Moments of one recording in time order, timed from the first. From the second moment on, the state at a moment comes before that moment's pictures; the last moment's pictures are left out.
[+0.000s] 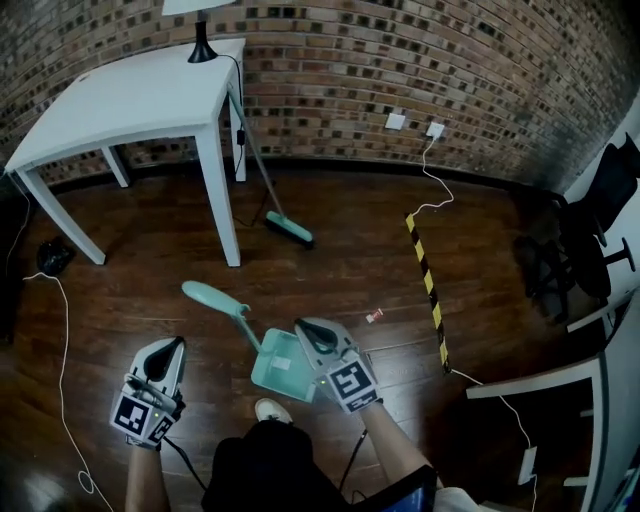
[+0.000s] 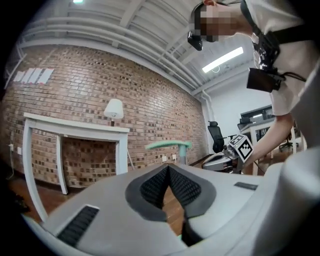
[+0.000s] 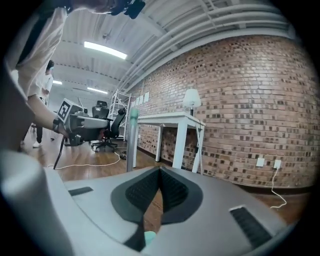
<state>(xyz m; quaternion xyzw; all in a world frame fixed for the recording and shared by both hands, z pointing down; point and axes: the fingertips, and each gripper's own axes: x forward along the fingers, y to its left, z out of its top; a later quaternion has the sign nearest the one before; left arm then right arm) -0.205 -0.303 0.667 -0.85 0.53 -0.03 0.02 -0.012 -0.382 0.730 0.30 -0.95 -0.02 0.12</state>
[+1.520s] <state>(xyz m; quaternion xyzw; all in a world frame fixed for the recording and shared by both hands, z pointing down) -0.104 -0.139 0.189 -0.83 0.56 0.02 0.02 0.079 -0.169 0.172 0.36 -0.93 -0.03 -0.02</state>
